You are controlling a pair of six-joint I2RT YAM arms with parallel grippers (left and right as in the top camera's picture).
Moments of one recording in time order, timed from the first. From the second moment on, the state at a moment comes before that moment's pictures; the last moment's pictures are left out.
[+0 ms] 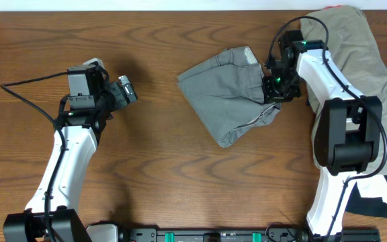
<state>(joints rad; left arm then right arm) 0.06 1.42 0.93 -0.33 0.12 -0.36 0.10 2.17 1.68 -1.09 -0.19 0.02</state>
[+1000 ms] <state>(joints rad) 0.06 1.42 0.93 -0.33 0.12 -0.28 0.16 2.28 1.84 -1.04 -0.29 -0.18</state>
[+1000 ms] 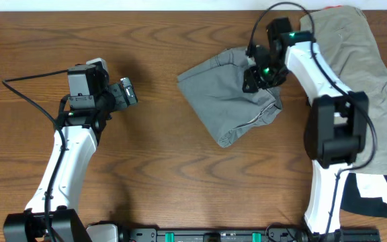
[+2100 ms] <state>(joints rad) 0.06 1.42 0.93 -0.34 0.20 -0.07 0.41 2.49 2.57 -1.18 -0.45 -0.19</state>
